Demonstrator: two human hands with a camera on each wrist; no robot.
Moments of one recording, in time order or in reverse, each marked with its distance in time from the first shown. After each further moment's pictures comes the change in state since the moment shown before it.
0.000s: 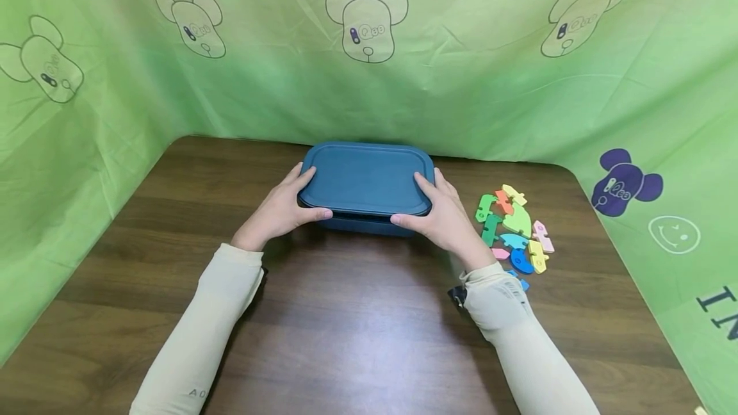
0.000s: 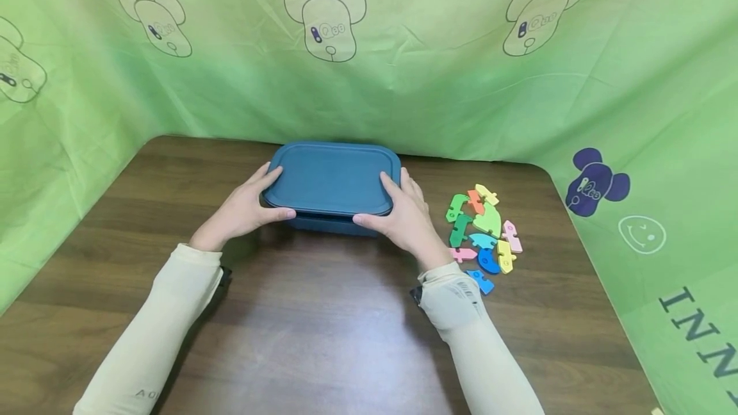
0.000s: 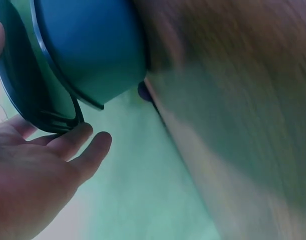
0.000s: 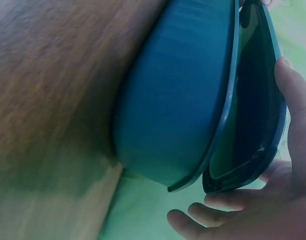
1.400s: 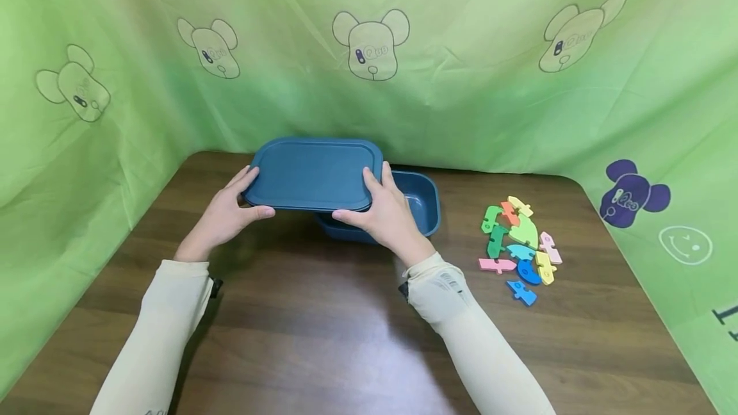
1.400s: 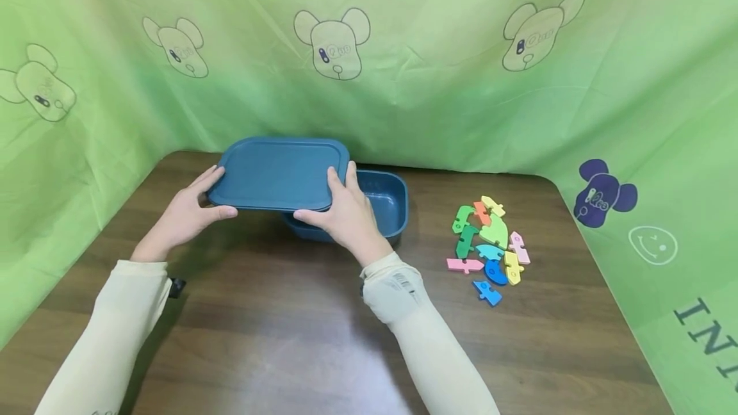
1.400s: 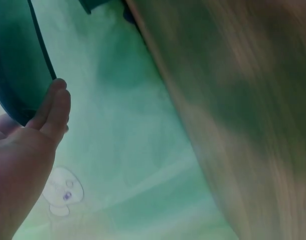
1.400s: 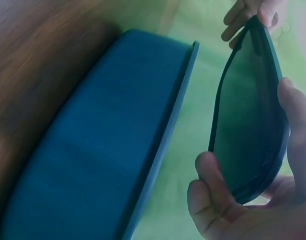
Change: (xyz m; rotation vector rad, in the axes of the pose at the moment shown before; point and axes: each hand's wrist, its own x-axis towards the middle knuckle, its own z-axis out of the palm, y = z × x) left_hand -0.045 -0.047 -0.071 -0.090 0.158 -0.018; right_hand 0.025 -0.091 0.044 0.065 0.058 -0.079
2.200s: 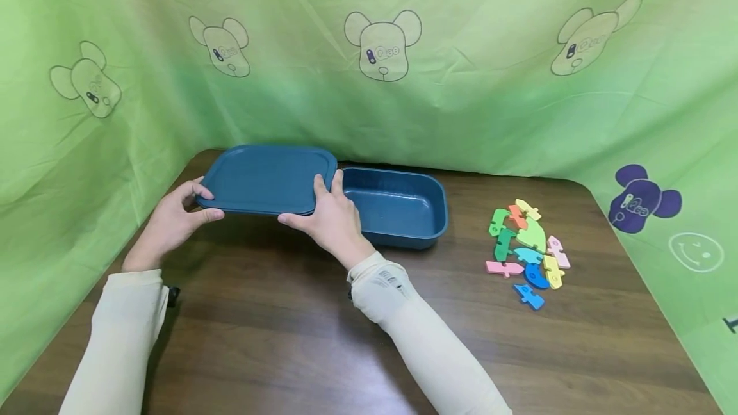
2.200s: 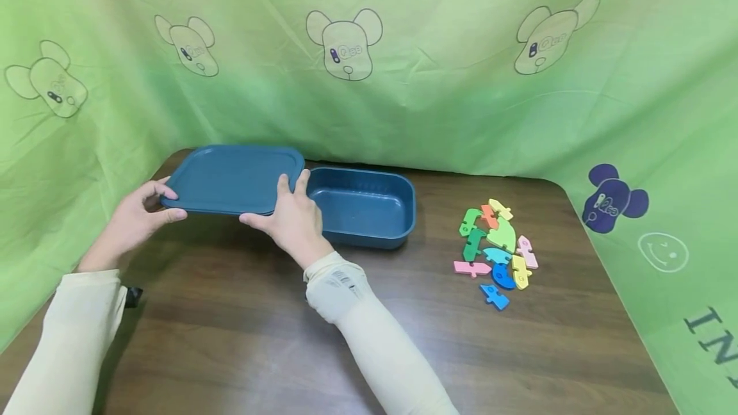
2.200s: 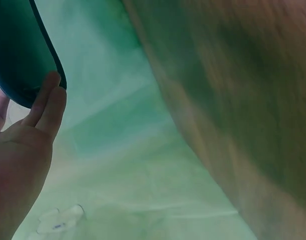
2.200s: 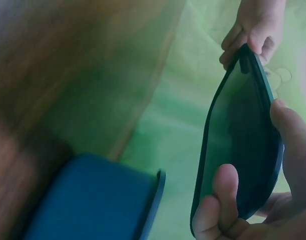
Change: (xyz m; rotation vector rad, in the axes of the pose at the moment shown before) left_hand -0.041 -0.055 -0.056 -0.039 0.163 -0.045; right_hand 0.016 -0.072 0.073 -0.096 -0.023 0.027
